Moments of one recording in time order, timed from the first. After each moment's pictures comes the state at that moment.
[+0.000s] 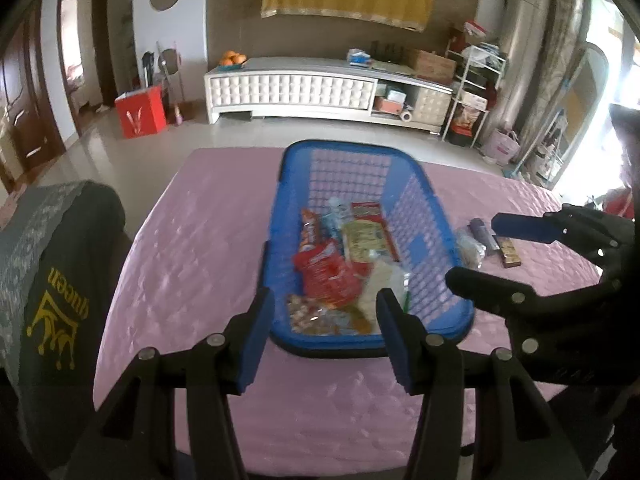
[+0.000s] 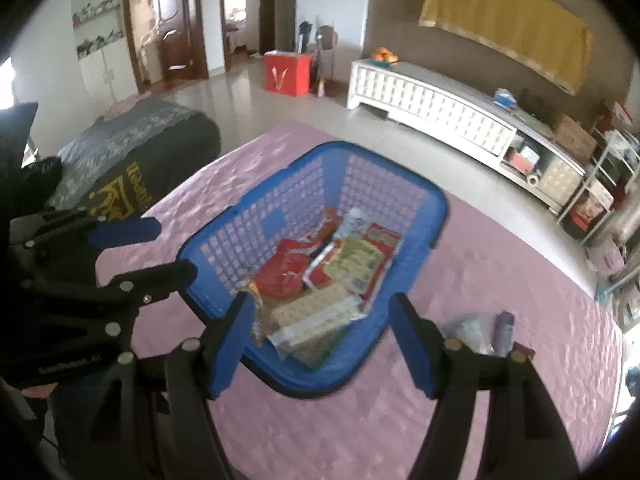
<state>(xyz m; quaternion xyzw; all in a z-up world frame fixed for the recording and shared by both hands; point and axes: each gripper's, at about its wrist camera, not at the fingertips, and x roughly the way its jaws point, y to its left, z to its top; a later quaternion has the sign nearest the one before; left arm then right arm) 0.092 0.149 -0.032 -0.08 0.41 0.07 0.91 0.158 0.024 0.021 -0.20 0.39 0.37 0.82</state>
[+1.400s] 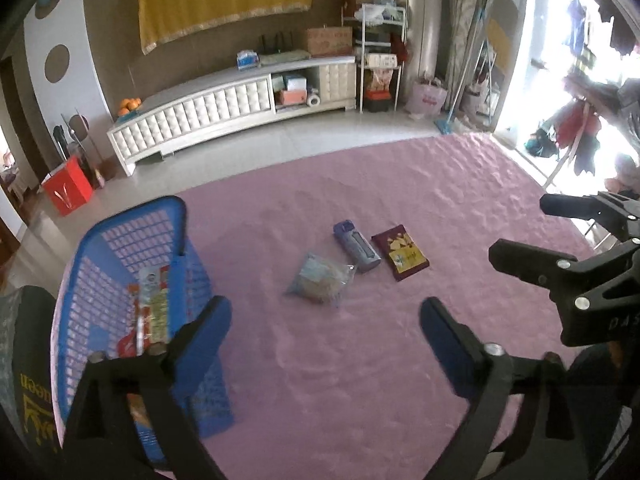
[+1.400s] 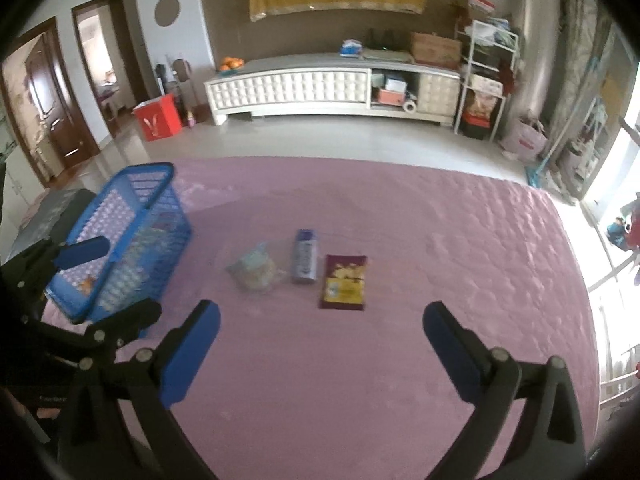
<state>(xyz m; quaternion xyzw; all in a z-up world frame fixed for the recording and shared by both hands) 0.226 -0.068 -0.058 0.03 0.43 -0.04 0.90 0.258 -0.213 -0.005 -0.06 0.44 0.20 0.87</state>
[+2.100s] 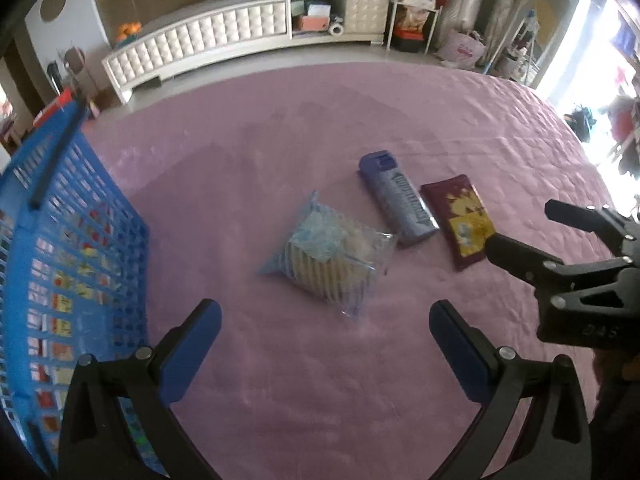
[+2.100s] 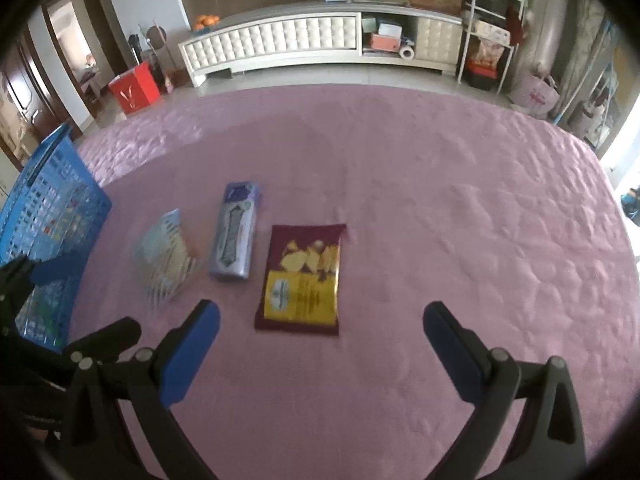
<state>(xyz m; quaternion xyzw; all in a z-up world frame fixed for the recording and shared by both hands) 0.318 -0.059 -0.173 -0.02 0.54 -0.01 0.84 0.345 -0.205 -0.122 -0.06 0.51 0.19 0.84</state>
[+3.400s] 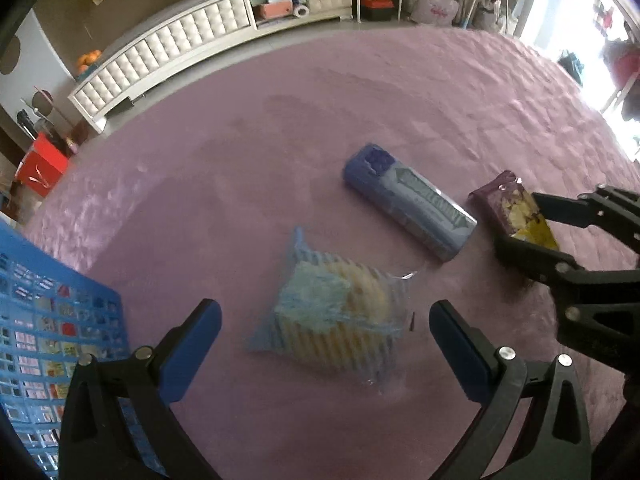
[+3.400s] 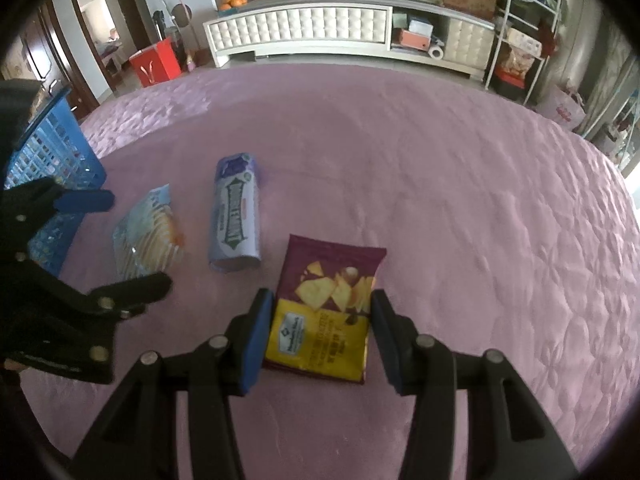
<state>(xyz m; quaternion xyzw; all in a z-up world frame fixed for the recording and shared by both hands) 0.371 -0.079 -0.206 0.08 0.56 -0.04 0.82 0.351 -0.209 -0.141 -0.09 0.51 0.24 0.82</state>
